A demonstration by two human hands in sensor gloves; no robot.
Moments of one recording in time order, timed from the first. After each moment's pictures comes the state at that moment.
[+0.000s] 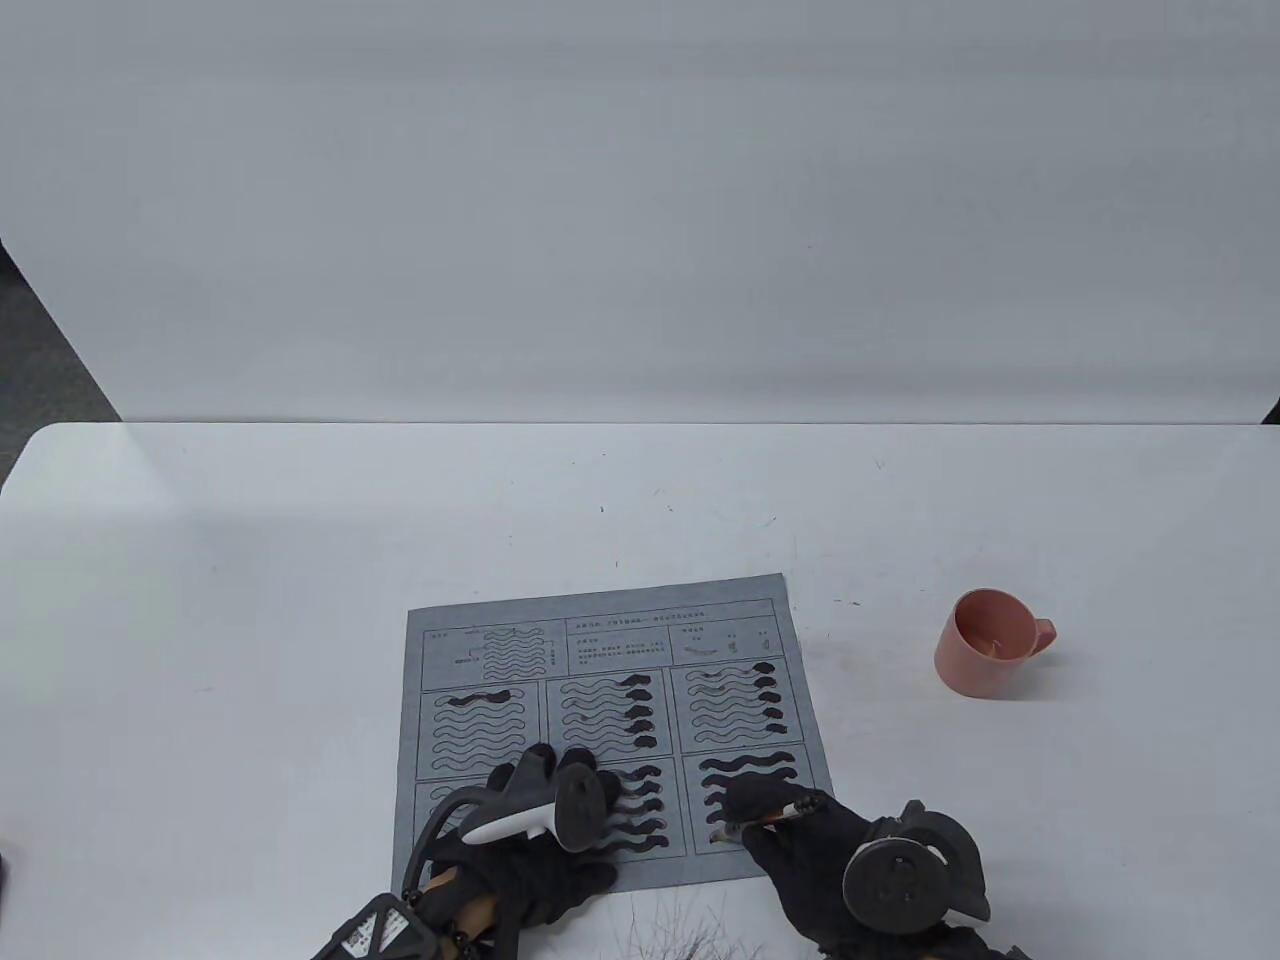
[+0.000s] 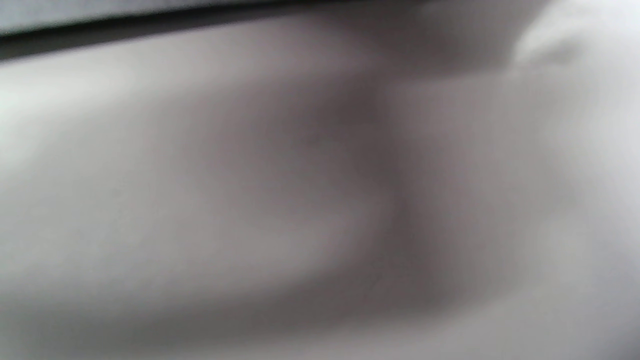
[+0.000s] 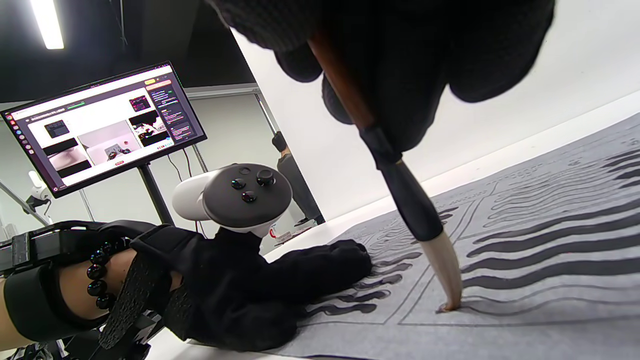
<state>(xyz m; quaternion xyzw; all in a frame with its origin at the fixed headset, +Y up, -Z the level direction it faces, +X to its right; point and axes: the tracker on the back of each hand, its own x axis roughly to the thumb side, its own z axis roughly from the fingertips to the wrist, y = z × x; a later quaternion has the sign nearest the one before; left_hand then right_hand) -0.144 -0.795 -0.283 -0.38 -0.17 -0.04 0.91 0.132 -0.715 -0.227 0.35 -0.09 0.88 0.31</state>
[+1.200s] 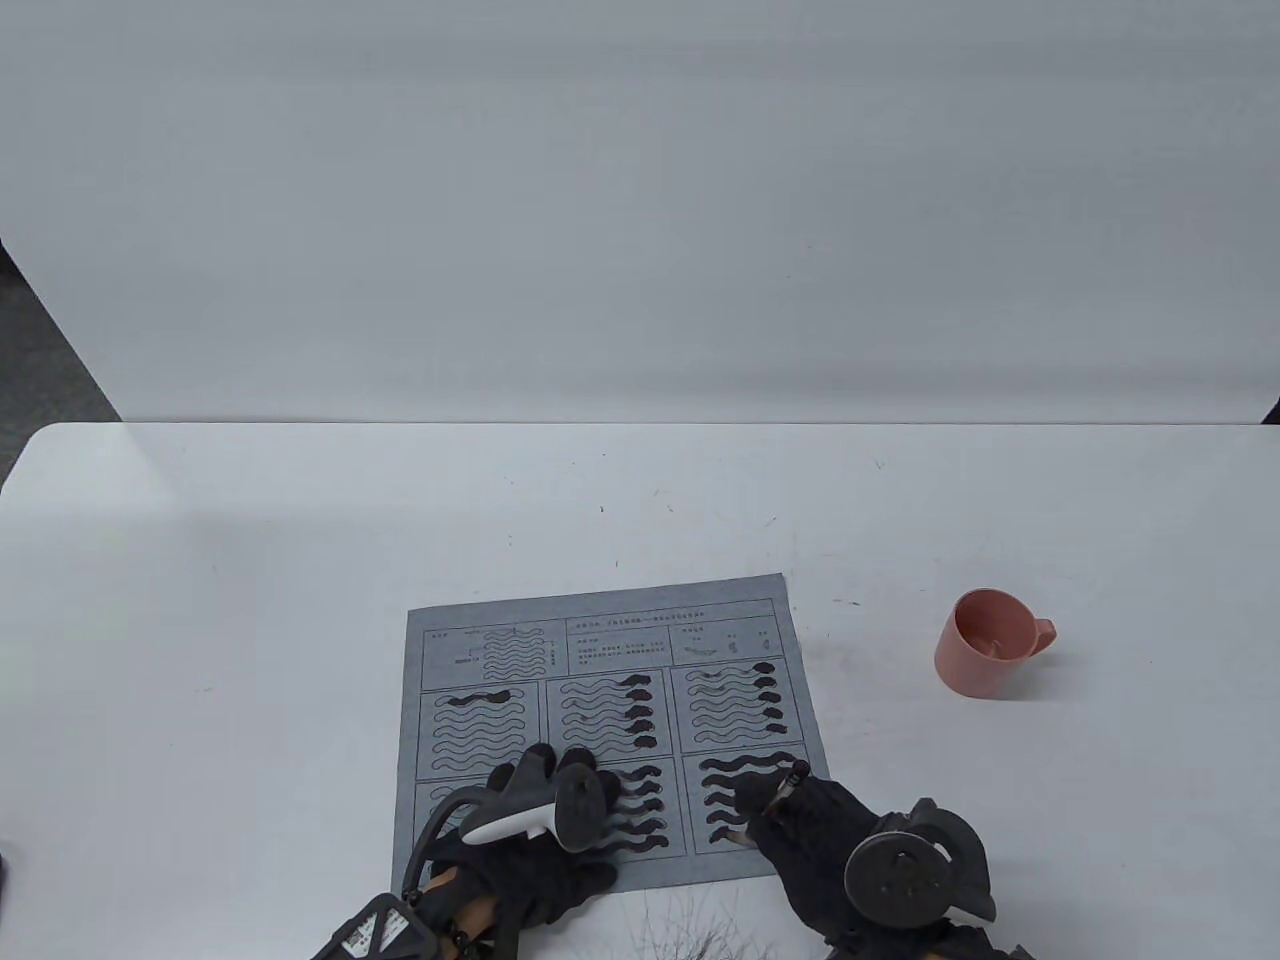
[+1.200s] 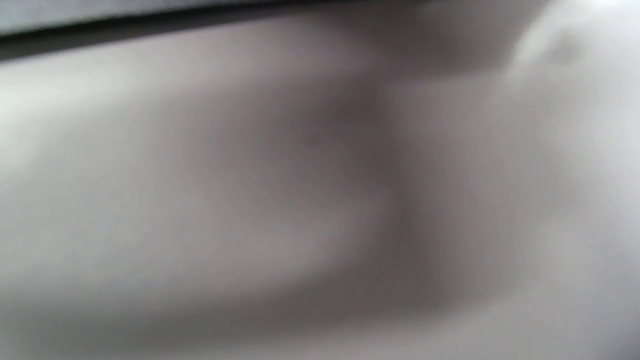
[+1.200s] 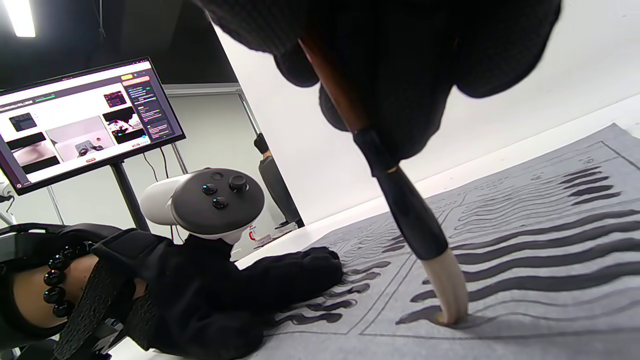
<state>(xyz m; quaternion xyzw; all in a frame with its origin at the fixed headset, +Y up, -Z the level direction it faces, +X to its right) -0.144 -0.795 -0.283 -0.38 -0.17 -0.04 0.91 0.137 -0.715 -0.231 0.32 -0.09 0.89 0.30</state>
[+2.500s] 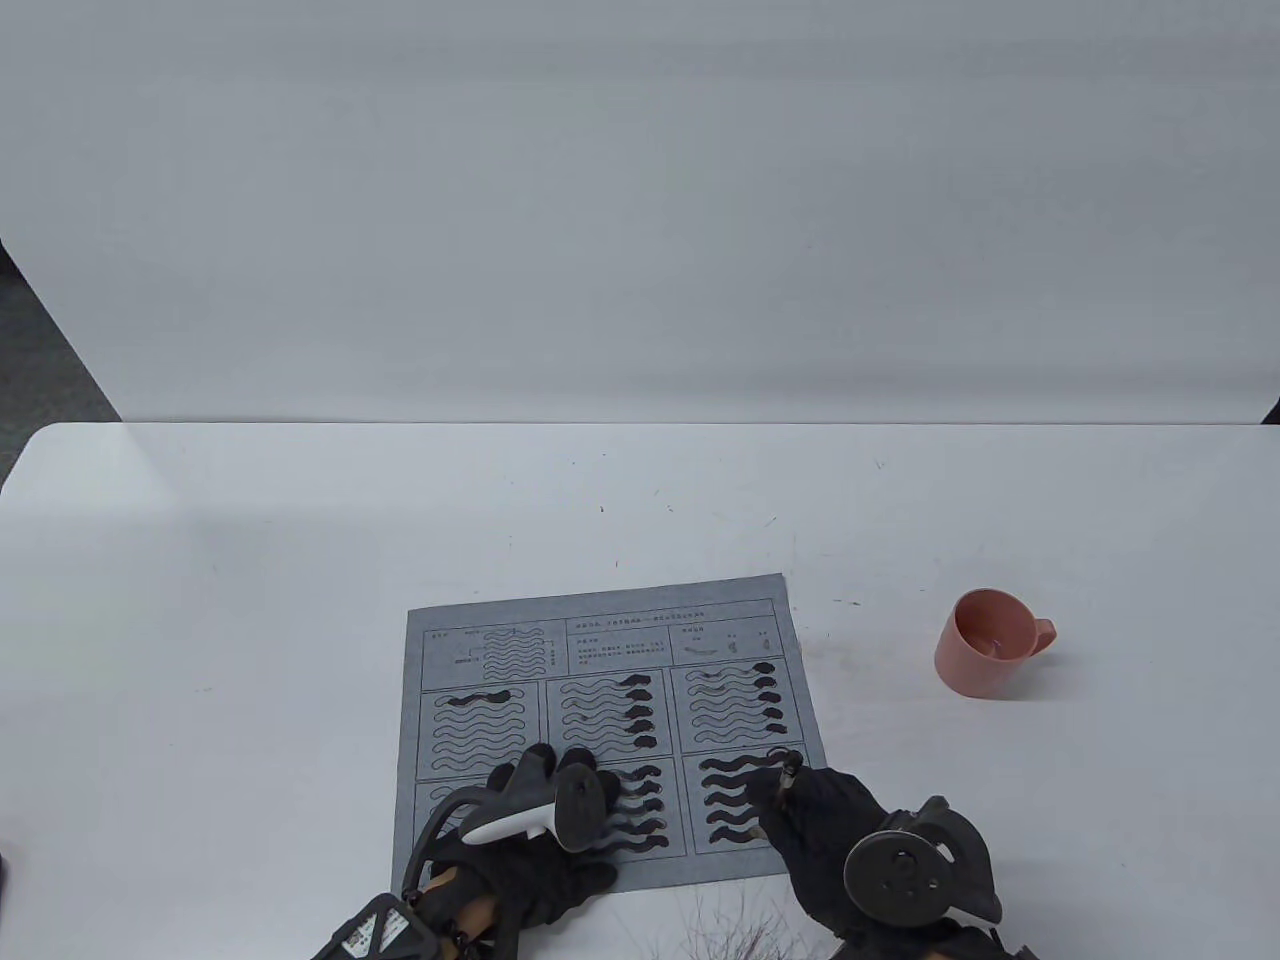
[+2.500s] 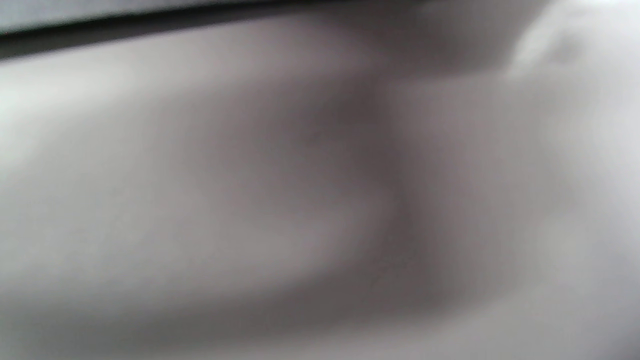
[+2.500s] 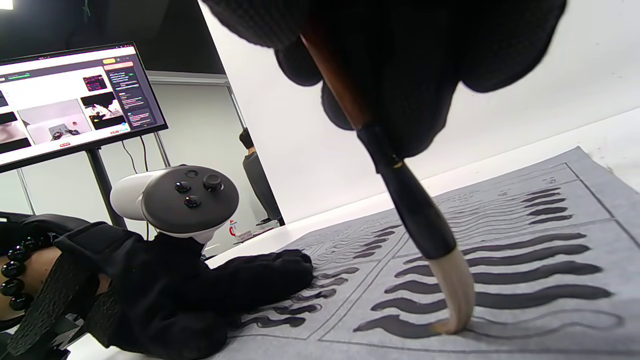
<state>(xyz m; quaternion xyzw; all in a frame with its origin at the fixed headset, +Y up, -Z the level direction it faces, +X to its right) -0.144 -0.795 -0.283 -0.38 -0.17 -0.04 0.91 0.142 -0.713 -0.232 0.31 -0.10 0.91 0.27</state>
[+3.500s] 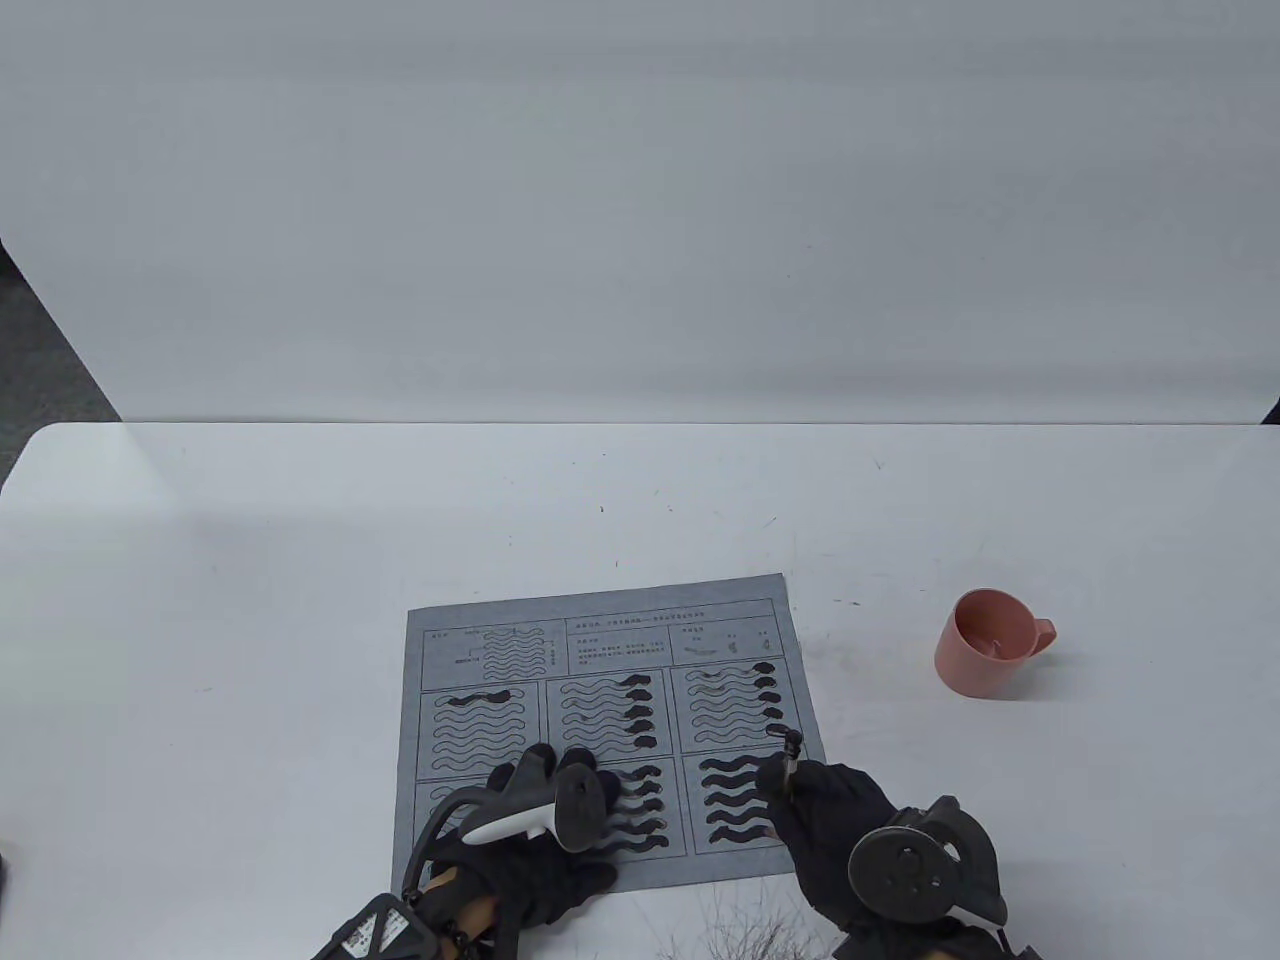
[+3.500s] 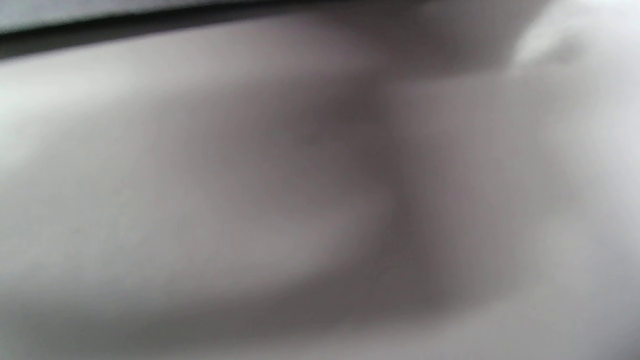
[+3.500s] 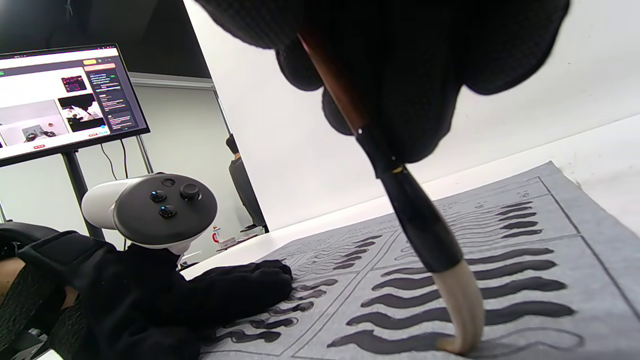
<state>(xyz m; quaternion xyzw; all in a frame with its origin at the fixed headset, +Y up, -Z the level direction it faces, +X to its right) -0.144 -0.795 -0.283 -0.38 -0.17 -0.04 0.91 0.146 -0.711 -0.234 0.28 -0.11 0.92 0.26</state>
